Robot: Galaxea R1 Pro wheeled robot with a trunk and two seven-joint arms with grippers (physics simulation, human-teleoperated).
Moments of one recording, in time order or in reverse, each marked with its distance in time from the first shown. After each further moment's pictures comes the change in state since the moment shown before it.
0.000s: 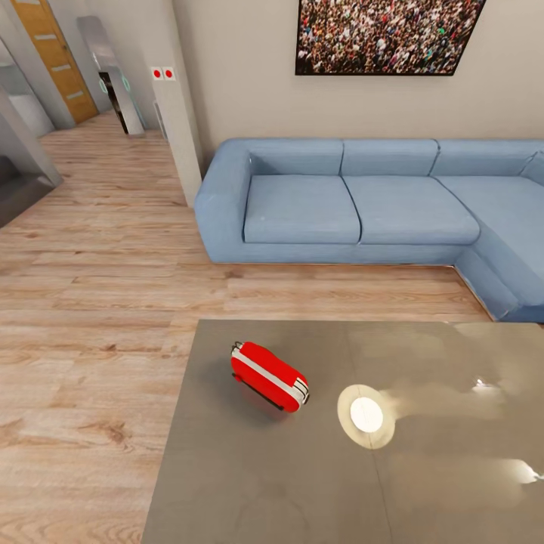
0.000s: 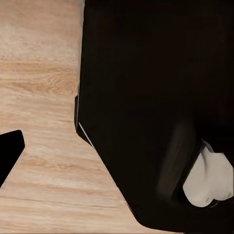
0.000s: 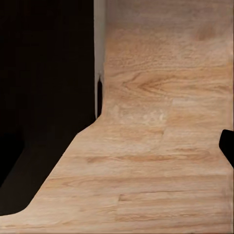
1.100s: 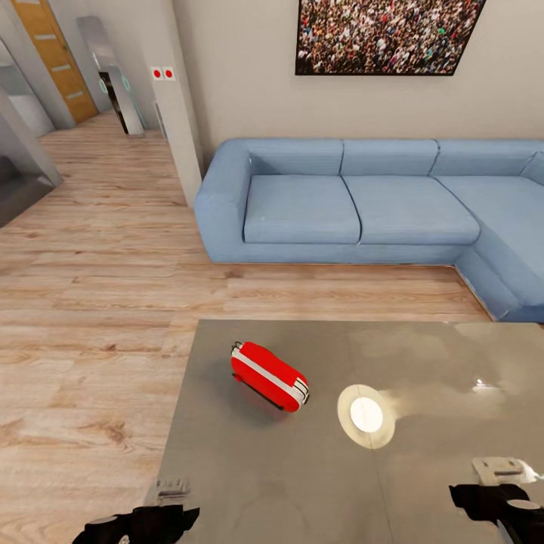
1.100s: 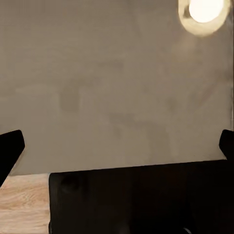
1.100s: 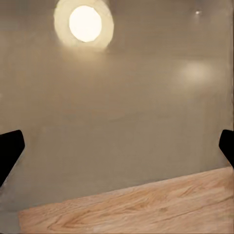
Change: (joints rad) left arm -0.001 0.034 -0.006 -1.014 -0.004 0.724 -0.104; right arm -0.038 -0.204 -0.155 -1.038 0.008 0.668 -0.003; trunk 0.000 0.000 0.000
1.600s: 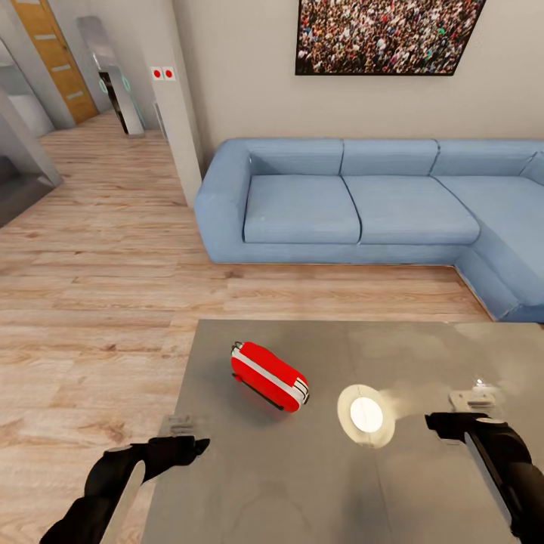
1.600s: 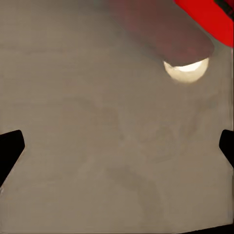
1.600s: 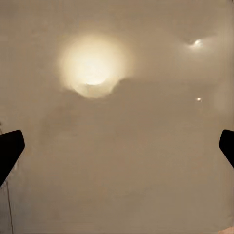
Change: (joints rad) left arm -0.209 -0.007 -0.004 -0.020 0.008 0.049 -0.001; right arm -0.300 0.007 0.029 0.083 -0.010 0.080 0.007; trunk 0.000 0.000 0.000
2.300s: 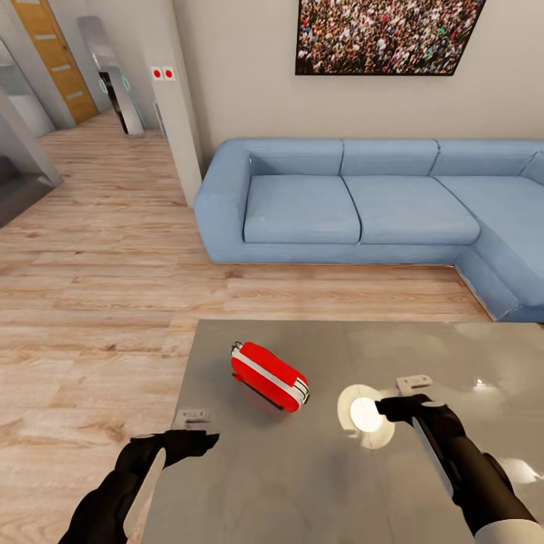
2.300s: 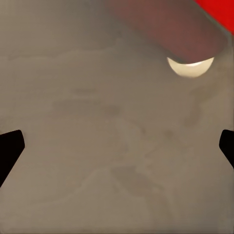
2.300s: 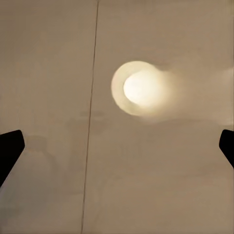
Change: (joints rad) left arm -0.141 -0.013 -0.052 0.301 -0.019 -0.143 0.001; right arm -0.123 0.103 0.165 0.145 0.002 -0.100 0.031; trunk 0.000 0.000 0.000
